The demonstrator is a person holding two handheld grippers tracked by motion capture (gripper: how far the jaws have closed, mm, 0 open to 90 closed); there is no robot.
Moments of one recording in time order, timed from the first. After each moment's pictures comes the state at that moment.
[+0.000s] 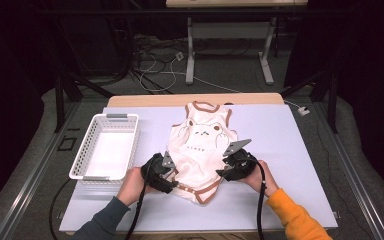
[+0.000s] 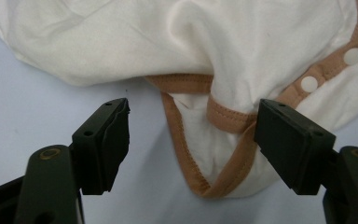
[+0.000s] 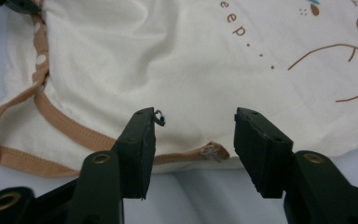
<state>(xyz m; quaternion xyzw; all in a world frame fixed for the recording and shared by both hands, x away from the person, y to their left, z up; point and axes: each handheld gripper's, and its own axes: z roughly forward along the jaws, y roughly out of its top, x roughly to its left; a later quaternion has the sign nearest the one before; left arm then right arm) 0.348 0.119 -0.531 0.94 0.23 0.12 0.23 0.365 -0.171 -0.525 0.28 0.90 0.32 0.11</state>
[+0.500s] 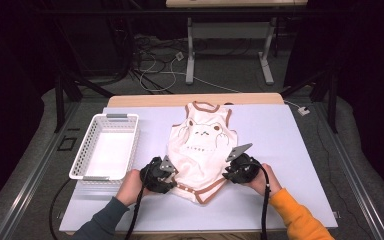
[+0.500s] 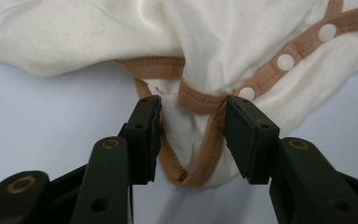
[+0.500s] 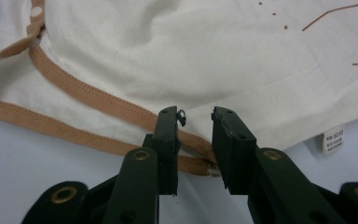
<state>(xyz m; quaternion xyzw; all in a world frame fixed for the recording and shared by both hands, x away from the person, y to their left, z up) 0.345 0.125 -0.537 0.95 0.21 0.09 0.23 0.356 -0.181 -0.533 0.27 0.91 0.29 0.10</state>
